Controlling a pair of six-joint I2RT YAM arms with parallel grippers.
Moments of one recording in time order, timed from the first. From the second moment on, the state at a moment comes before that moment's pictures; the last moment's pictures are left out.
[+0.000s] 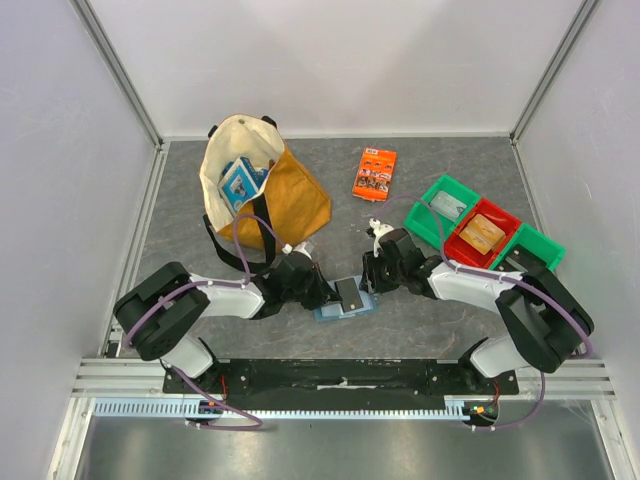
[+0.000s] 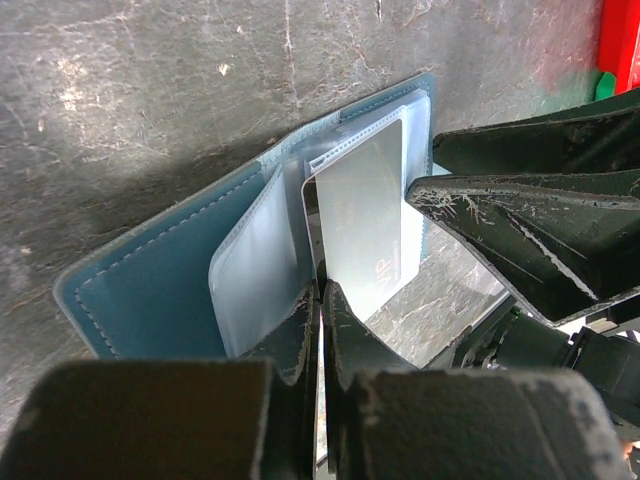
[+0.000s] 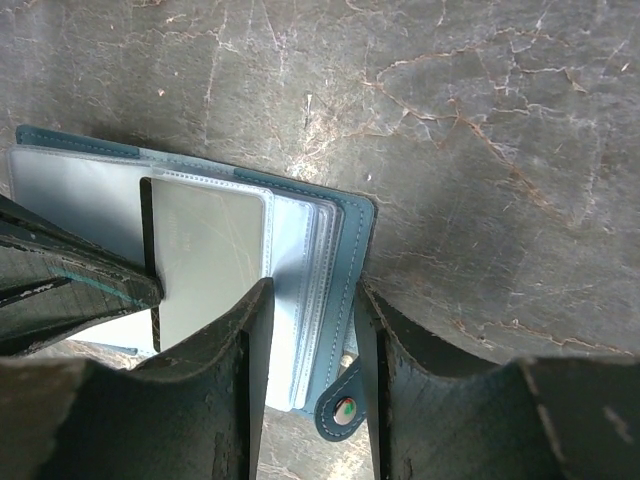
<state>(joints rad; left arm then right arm) -0.85 1.55 0.51 0.32 0.12 -1.13 0.65 1.46 0.63 -0.05 -0.13 0.39</state>
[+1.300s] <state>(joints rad) -0.85 1.55 0.52 0.31 0.13 -1.13 0.65 1.48 0.65 -0.05 -0.13 0.43</state>
